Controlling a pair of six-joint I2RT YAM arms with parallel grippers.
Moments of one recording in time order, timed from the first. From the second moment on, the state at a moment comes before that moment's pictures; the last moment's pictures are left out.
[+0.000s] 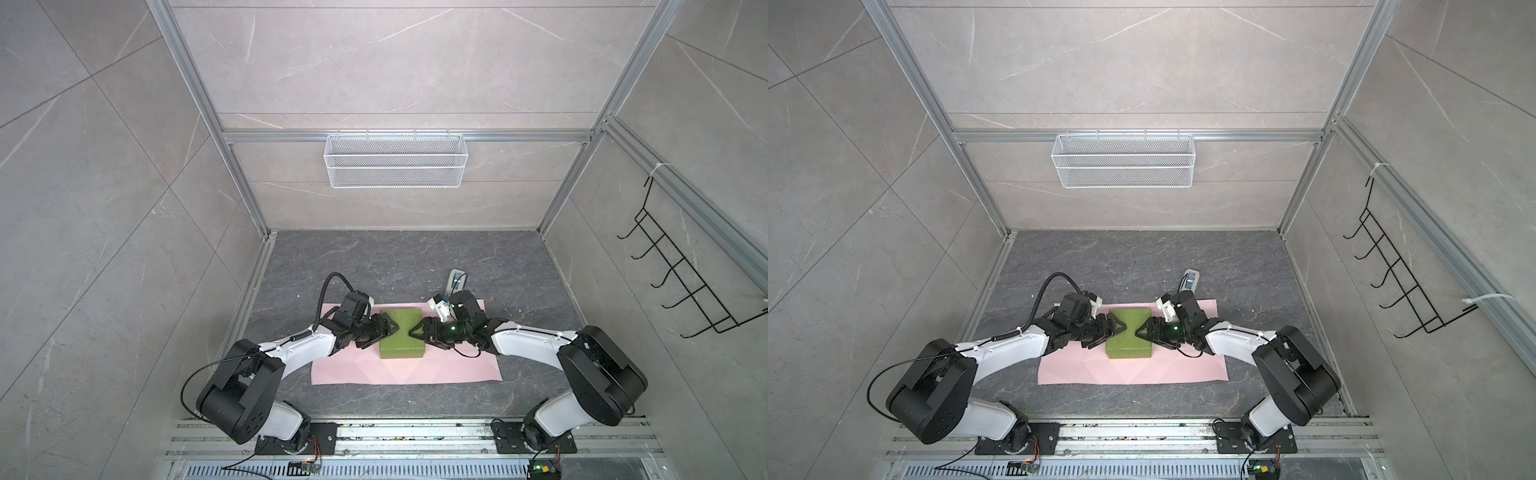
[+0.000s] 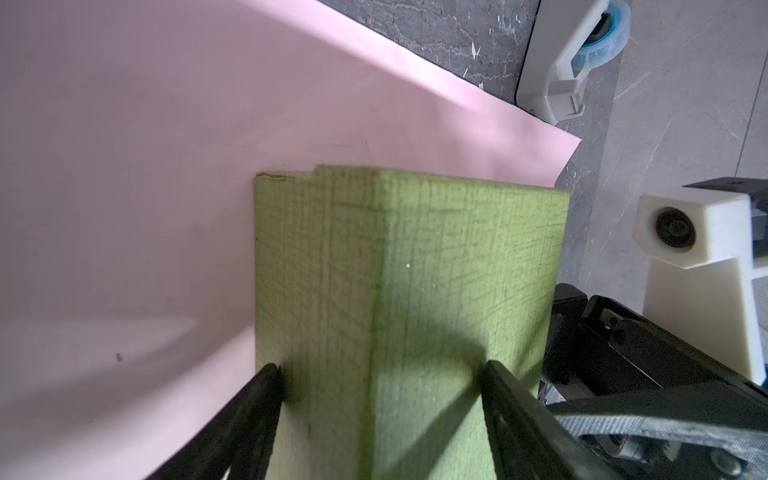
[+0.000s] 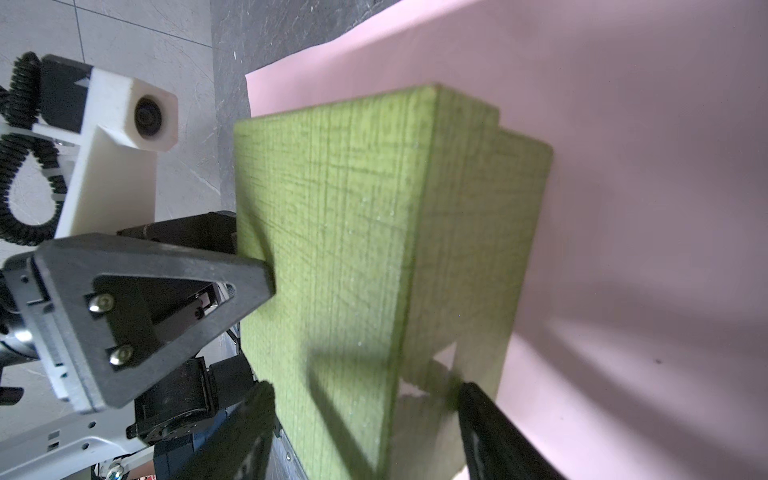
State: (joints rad) left arm -0.58 1.44 0.66 -0.08 0.41 -0.86; right arm 0.60 1.55 0.69 0.08 -0.59 0.81
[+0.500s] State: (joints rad) left arm -0.58 1.45 0.67 -0.09 0.41 -0.85; right arm 0.60 1.56 0.69 0.09 -0.59 0.81
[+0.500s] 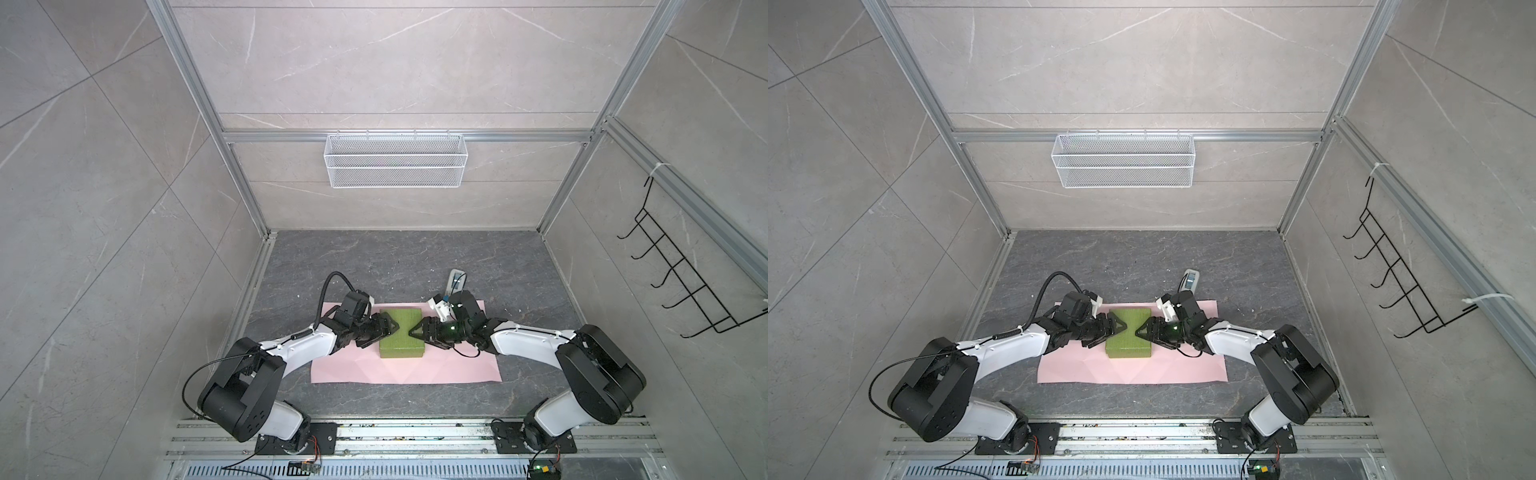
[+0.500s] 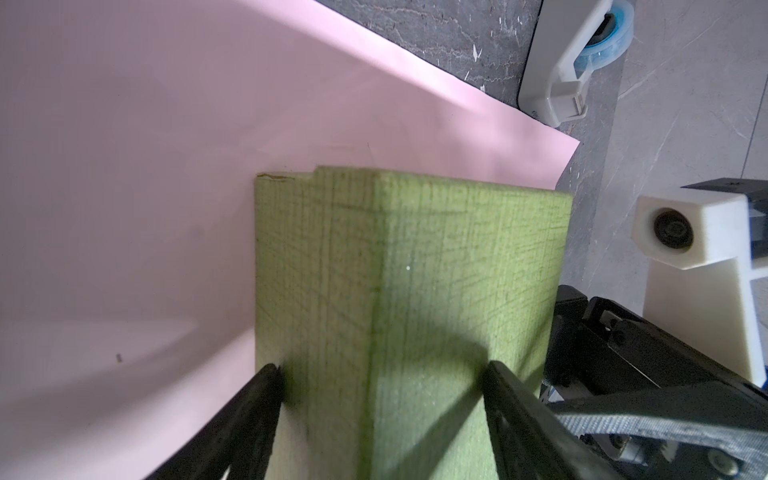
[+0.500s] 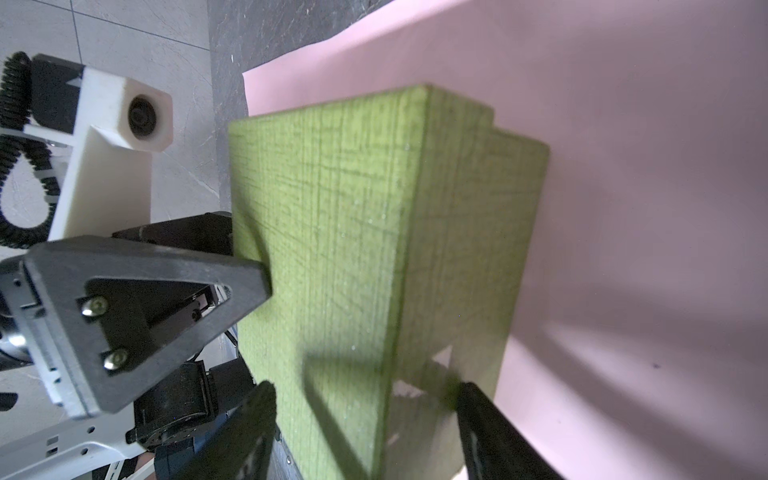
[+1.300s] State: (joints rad) left arm -0.57 1.47 0.69 -0.09 0.44 -0.84; right arm 0.60 1.53 0.69 0.06 -0.56 0.81
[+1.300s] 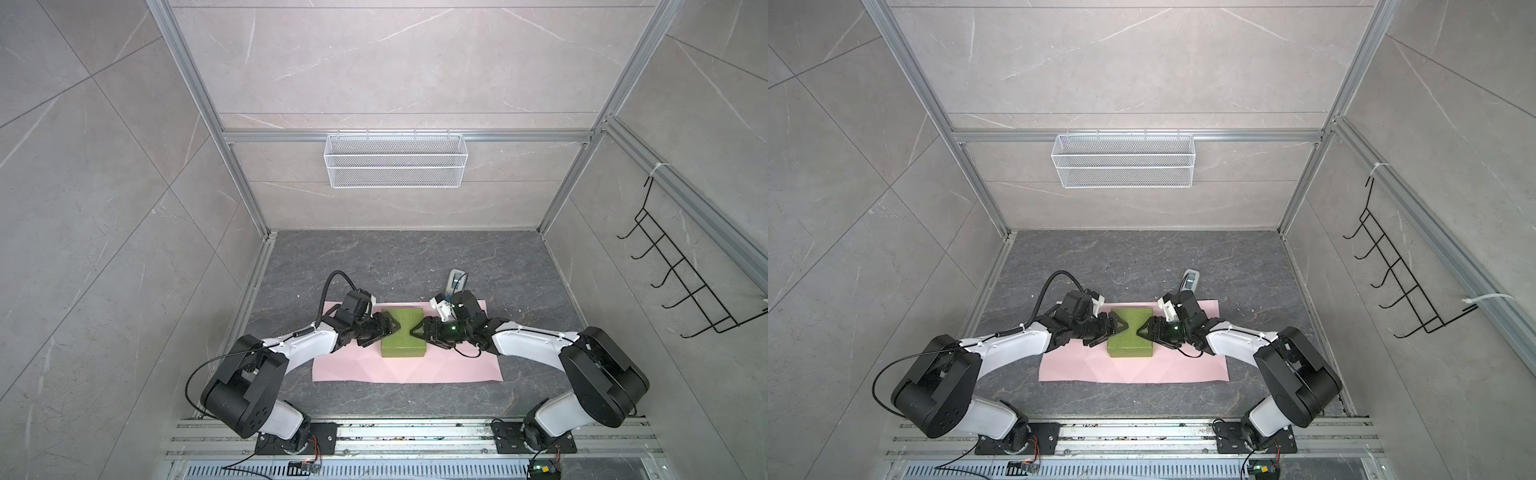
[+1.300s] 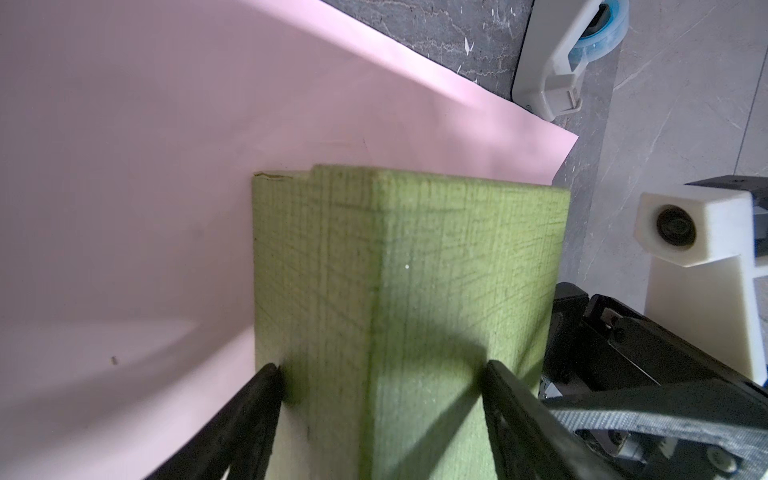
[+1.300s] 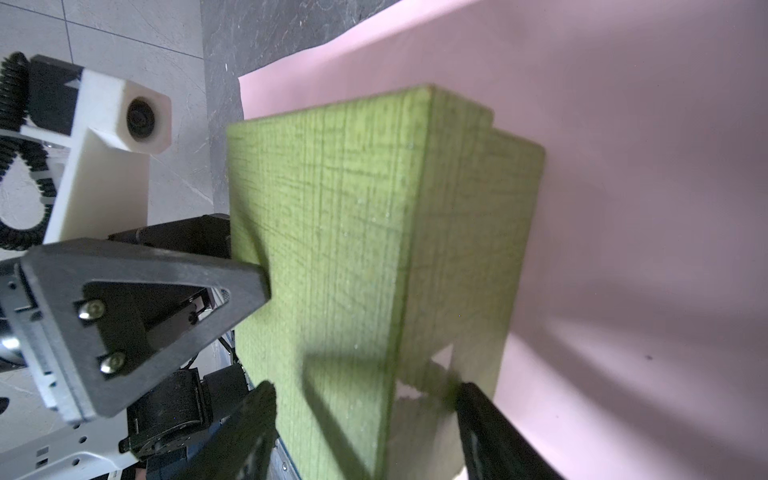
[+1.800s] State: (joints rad) left arm -0.57 1.49 0.70 -0.08 0.46 -0.84; right arm 0.60 1.53 0.68 0.05 -0.54 0.81
